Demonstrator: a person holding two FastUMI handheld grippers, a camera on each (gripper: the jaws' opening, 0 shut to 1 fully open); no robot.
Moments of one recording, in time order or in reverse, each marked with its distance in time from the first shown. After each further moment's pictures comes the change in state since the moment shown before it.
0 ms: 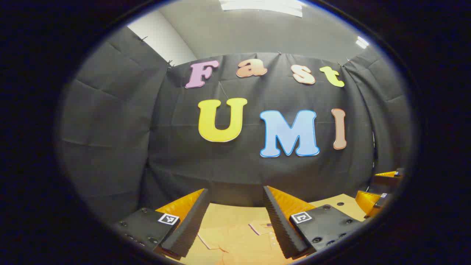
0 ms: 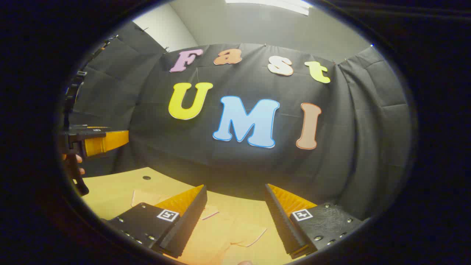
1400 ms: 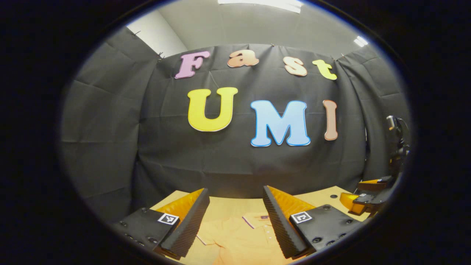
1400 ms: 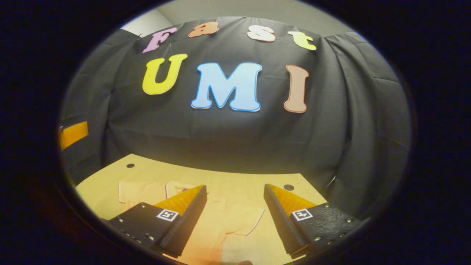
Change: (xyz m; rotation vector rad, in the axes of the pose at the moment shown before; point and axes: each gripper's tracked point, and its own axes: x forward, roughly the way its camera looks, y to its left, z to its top) left arm 0.004 -0.009 -0.035 0.005 0.081 -0.060; right arm 0.056 -0.029 -0.083 0.108 0.274 -0.092
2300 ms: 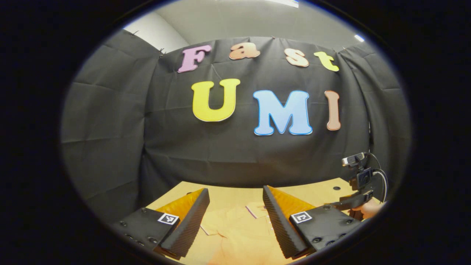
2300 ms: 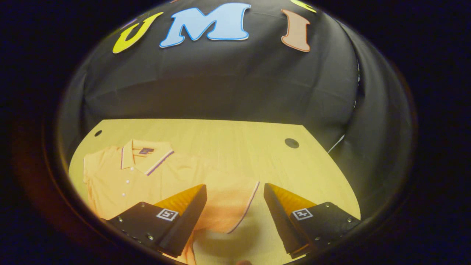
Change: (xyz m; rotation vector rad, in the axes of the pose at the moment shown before) left arm -0.031 -0.003 -0.018 0.016 0.078 0.051; right arm 0.120 -0.036 -0.133 0.037 0.400 -0.061
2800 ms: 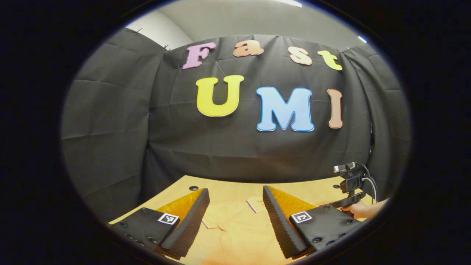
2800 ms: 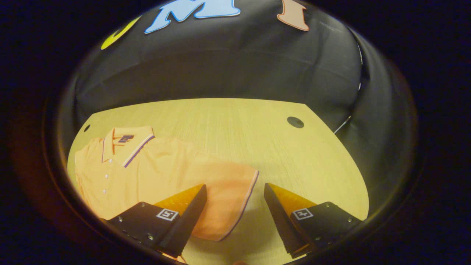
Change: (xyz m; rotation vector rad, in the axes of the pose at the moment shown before) left arm -0.016 -0.005 -0.010 -0.032 0.038 0.013; right arm 0.040 -0.004 -0.036 0.026 0.133 0.014
